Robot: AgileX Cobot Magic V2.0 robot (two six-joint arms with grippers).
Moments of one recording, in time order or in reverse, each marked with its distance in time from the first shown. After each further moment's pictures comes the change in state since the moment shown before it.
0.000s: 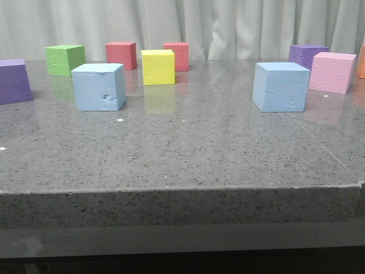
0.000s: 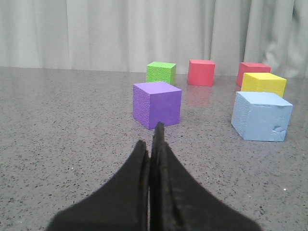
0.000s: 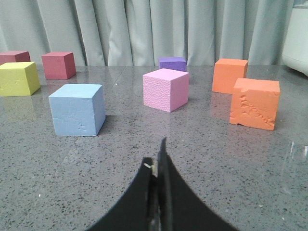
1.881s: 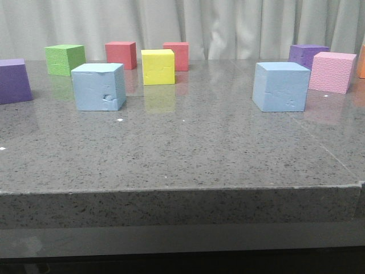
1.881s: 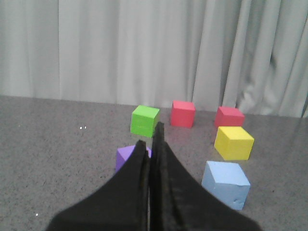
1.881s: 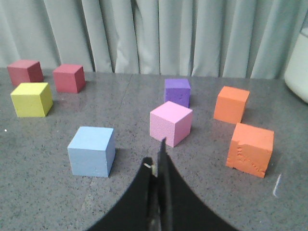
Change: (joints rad) left arm 0.000 0.340 -0.628 -0.069 0.368 0.000; right arm 0.000 0.370 -0.592 -0.021 0.377 -0.006
